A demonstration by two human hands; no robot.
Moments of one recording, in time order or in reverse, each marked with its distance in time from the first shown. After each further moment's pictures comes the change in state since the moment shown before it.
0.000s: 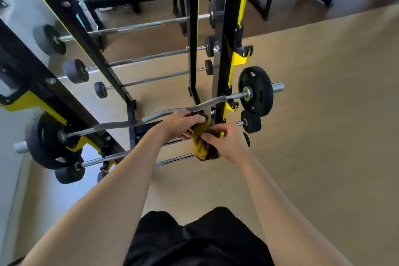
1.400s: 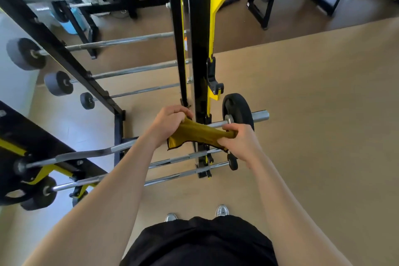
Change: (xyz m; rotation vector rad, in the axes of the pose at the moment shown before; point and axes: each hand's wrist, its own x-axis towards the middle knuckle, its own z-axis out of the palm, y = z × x) left_hand 0.128 0.103 0.008 -0.066 0.353 0.104; right_hand 0.130 0.030 -0.152 -0.094 0.013 0.155
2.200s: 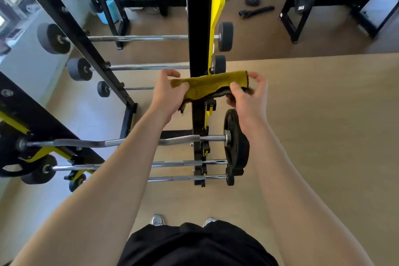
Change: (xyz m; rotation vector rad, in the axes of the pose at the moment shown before) left_hand 0.061 0.078 0.010 -0.328 0.461 -0.072; right_hand 0.107 -0.075 -0.071 0.743 0.106 -0.131
